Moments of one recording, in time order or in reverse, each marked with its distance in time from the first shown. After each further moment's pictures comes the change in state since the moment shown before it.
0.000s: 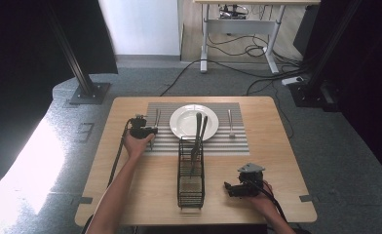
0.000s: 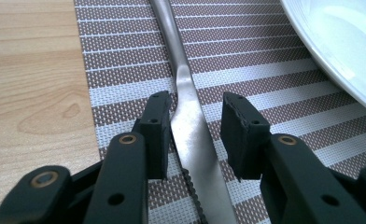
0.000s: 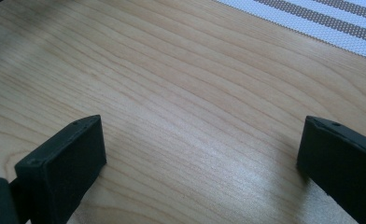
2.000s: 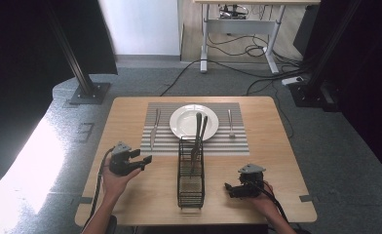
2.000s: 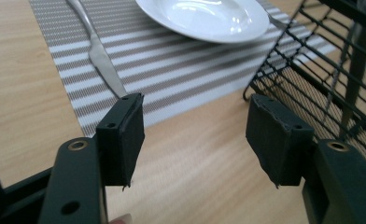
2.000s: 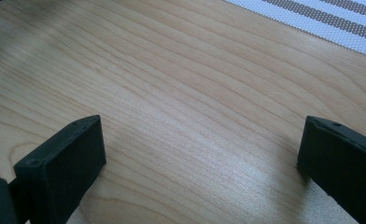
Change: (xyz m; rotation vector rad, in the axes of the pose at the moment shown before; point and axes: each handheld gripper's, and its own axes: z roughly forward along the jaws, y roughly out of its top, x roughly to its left) left arm -0.048 -0.104 -0.154 -0.161 -0.163 0.205; right arm -0.001 -0.002 -0.002 0.001 0.010 -0.016
